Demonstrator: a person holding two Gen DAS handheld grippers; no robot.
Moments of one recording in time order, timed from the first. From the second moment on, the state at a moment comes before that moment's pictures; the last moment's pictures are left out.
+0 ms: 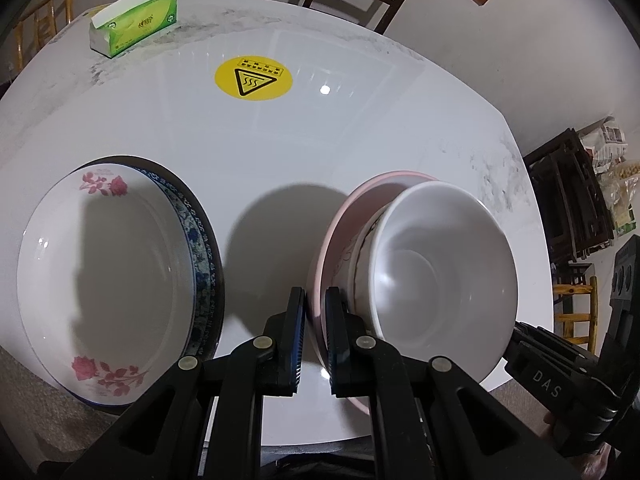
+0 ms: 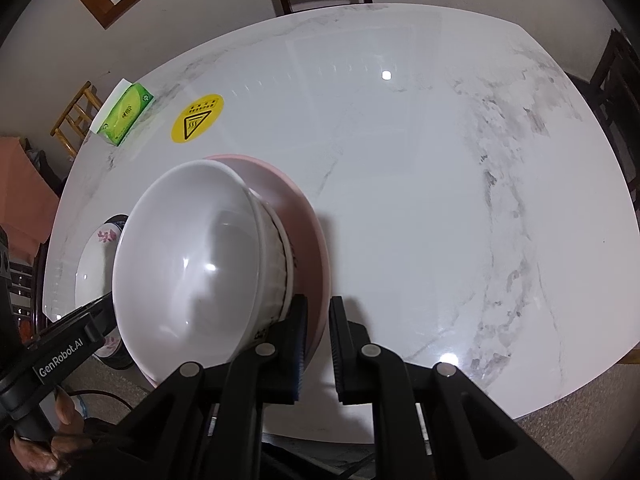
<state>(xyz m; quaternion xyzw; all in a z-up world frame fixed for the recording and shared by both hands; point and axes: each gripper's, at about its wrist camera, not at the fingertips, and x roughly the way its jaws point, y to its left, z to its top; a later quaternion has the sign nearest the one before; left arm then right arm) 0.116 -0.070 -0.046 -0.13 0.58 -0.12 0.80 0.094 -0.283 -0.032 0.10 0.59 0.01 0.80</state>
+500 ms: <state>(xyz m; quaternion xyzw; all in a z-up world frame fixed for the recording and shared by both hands) 0.122 -0.040 -0.025 -0.12 0.56 -0.10 0.81 0.112 -0.251 -0.014 0.09 0.58 0.04 0.81</state>
